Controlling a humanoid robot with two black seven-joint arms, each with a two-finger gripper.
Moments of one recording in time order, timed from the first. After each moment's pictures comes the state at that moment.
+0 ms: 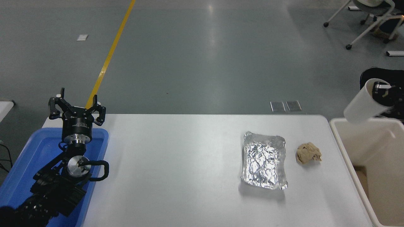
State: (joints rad) left arm -0.61 0.17 -1.00 -0.41 -0.12 -0.52 -0.60; right arm 1.75 -0.75 -1.20 0.84 -0.14 0.63 -0.04
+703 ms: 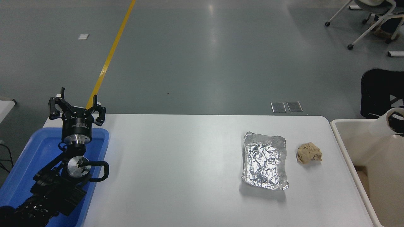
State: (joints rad) left arm -0.61 0.17 -1.00 -0.41 -0.12 -0.52 -0.60; right arm 0.86 -0.55 -0.60 0.11 -0.12 0.39 -0.04
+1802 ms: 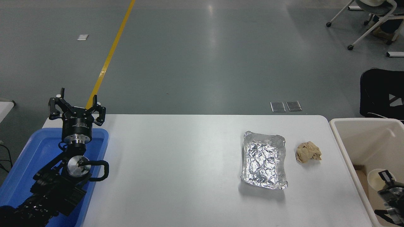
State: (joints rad) left arm -0.61 0.17 -1.00 -0.41 -0.12 -0.52 -0.60; right arm 0.52 -0.33 -0.50 0.06 0.17 -0.20 -0.05
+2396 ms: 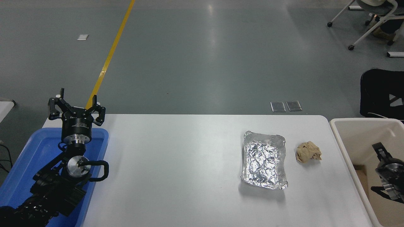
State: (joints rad) left arm -0.61 0.17 -1.00 -0.41 -0.12 -0.52 -0.60; right arm 0.79 -0.45 -0.55 0.27 0.13 -0.18 -0.04
